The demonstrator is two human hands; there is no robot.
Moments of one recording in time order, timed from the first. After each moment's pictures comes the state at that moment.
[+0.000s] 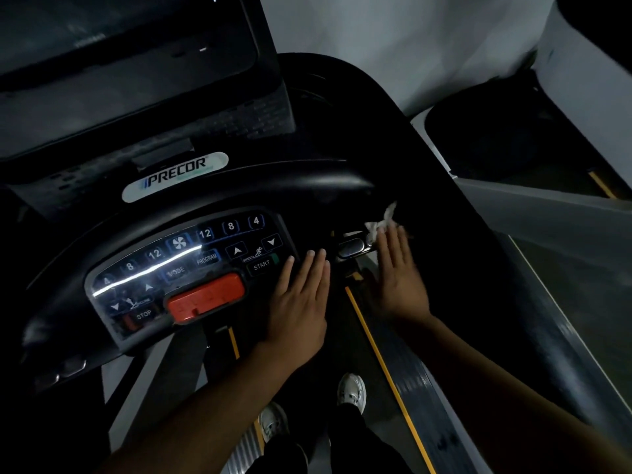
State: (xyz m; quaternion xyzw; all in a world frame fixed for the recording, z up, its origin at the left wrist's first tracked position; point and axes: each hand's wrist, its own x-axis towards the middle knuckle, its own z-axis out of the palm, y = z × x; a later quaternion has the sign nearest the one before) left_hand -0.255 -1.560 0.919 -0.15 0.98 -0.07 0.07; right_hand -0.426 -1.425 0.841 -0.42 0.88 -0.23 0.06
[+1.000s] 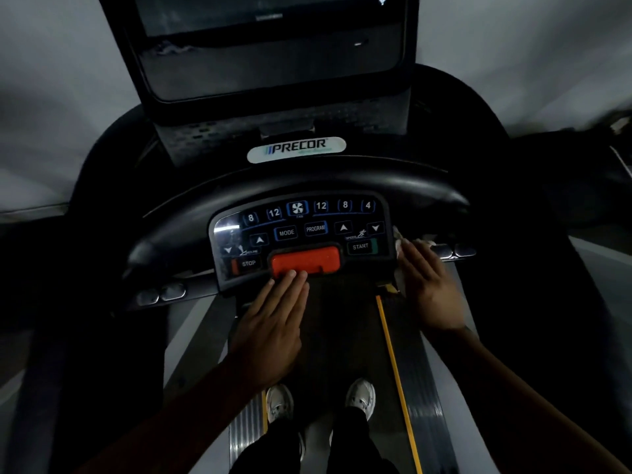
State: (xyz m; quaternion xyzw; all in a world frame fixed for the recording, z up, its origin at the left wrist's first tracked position) left_hand -0.068 -1.623 0.917 -0.22 0.97 -0.06 0.00; right_hand -0.371 -1.483 0.852 -0.57 0.79 -0.22 -0.04
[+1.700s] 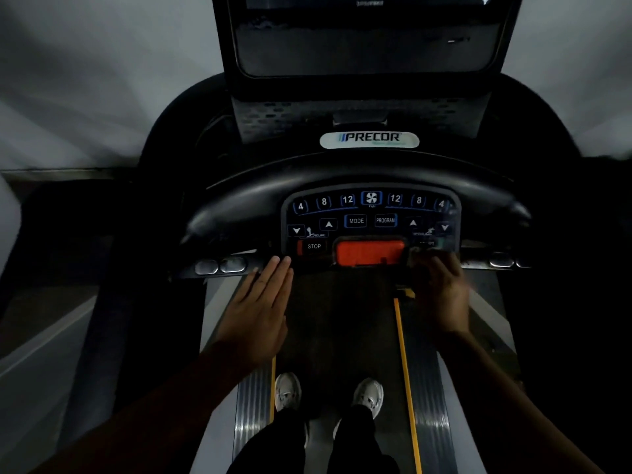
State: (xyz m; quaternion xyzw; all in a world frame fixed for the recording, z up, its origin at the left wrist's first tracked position) left_hand 0.035 -1.676 0.916 -0.29 0.95 -0.03 0.07; right_hand -0.274 -1.536 0.897 -0.45 0.81 -0.38 0.07
